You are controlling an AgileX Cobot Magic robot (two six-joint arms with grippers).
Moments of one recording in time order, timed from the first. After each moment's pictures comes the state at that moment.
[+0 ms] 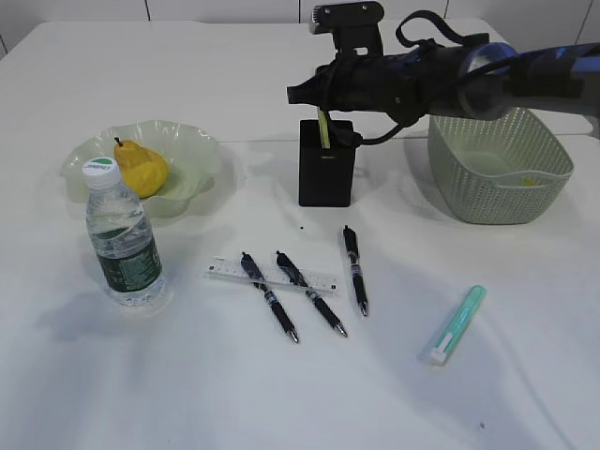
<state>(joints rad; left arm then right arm) 0.05 1.29 -0.85 -0.29 0.88 0.05 0.33 2.34 -1.89 -0.29 0.04 0.29</state>
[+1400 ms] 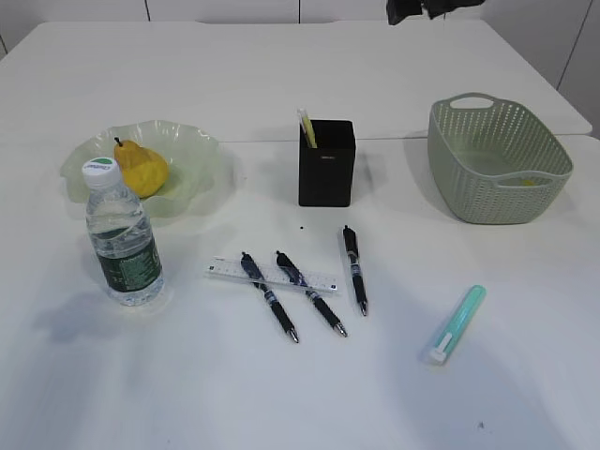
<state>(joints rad) 0.05 1.29 -0.85 -0.29 0.88 0.05 0.33 1.92 -1.89 -0.27 0.79 0.24</state>
